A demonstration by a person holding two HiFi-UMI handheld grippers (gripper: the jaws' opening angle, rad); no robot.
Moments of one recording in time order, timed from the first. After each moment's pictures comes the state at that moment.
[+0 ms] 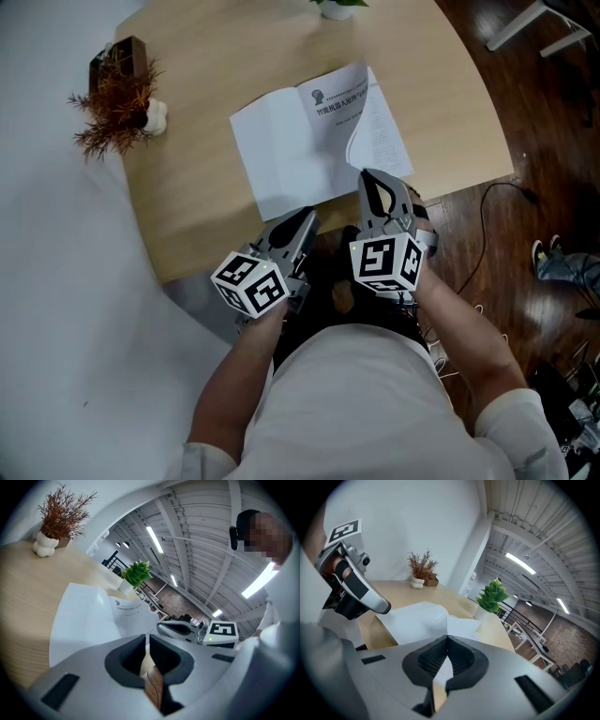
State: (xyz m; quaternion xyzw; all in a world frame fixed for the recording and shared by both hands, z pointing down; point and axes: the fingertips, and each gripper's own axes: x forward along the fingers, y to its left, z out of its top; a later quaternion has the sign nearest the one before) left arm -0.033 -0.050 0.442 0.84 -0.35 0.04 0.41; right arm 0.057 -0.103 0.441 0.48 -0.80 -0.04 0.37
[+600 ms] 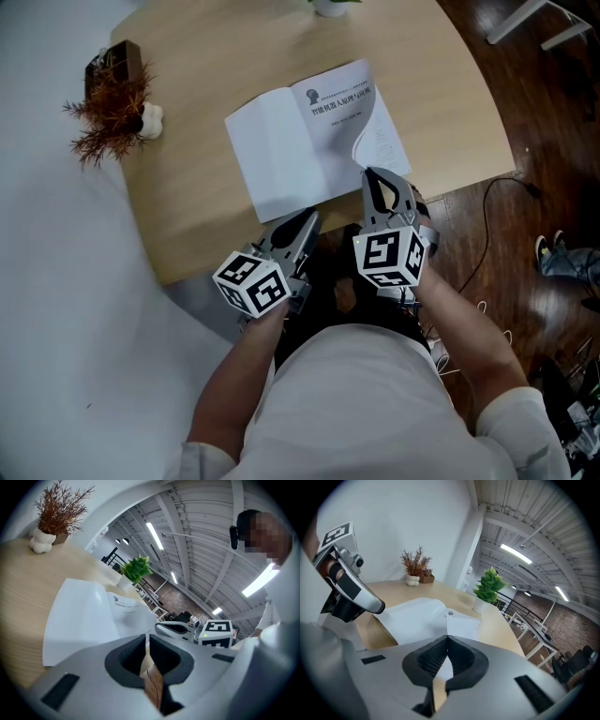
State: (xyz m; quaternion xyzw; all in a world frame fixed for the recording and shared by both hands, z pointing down) left arm -0.021 -0.050 0.450 0.84 -0.34 0.06 0.42; right arm 0.076 -0.107 0.459 0.49 -0.79 0.01 0.36
